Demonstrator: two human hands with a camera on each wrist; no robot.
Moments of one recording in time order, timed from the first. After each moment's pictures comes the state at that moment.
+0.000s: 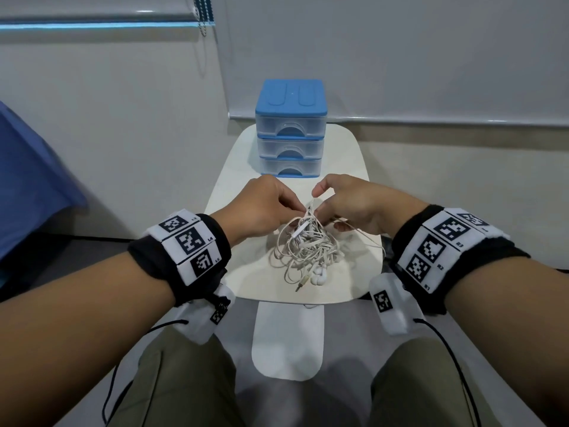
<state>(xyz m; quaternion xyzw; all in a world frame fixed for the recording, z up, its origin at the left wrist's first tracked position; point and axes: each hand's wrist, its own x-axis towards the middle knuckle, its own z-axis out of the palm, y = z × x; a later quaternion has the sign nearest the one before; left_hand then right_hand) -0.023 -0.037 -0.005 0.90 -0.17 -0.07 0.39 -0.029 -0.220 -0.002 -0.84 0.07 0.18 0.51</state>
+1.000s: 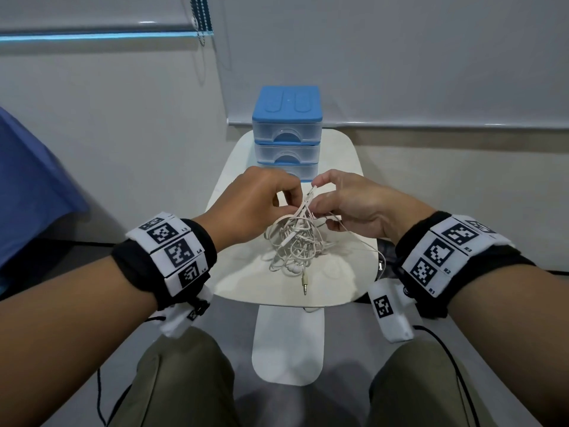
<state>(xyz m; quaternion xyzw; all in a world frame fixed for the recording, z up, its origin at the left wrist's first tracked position) -0.022 -0.023 0.005 0.89 -0.37 0.10 0.27 -0.034 -0.228 0.004 -0.73 0.05 0.17 0.65</state>
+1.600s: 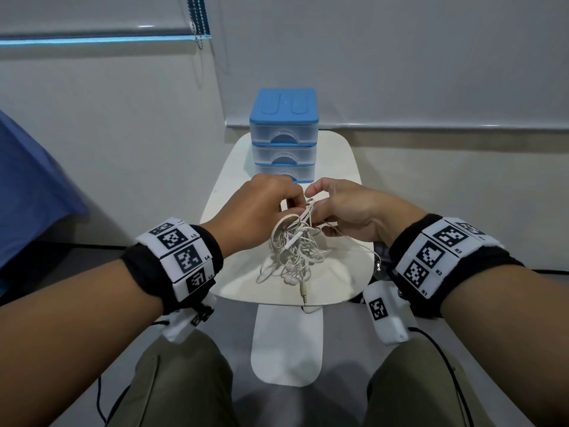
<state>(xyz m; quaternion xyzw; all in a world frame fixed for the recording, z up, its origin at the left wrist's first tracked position) -0.024 -0.034 -0.005 0.89 -0.36 0.09 0.25 -0.041 -0.227 0.000 -0.76 0.04 0.19 0.62</state>
